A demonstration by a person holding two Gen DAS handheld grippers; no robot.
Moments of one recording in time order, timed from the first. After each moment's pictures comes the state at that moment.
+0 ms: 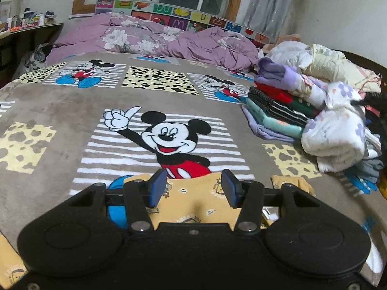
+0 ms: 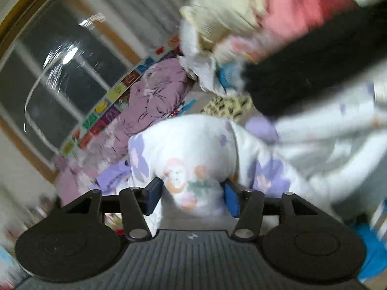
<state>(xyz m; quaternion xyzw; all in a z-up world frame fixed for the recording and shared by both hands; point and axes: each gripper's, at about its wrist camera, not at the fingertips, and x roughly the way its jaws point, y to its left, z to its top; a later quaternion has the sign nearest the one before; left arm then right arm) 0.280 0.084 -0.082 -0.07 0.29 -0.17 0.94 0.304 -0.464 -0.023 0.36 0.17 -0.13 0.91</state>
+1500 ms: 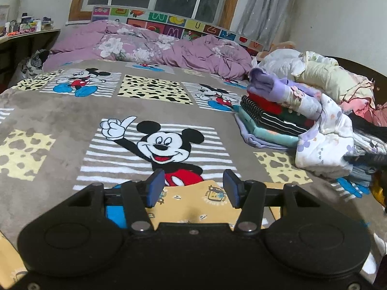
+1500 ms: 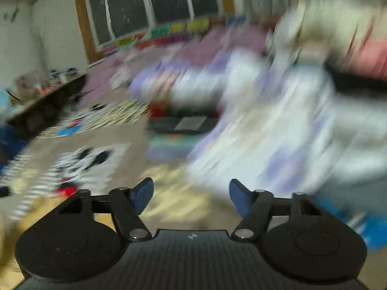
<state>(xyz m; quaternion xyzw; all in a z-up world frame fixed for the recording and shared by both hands) 0.269 0.085 -0.068 -0.07 0.27 -0.18 0.94 0.251 -0.373 -0.073 0.14 0.29 0.04 0.94</state>
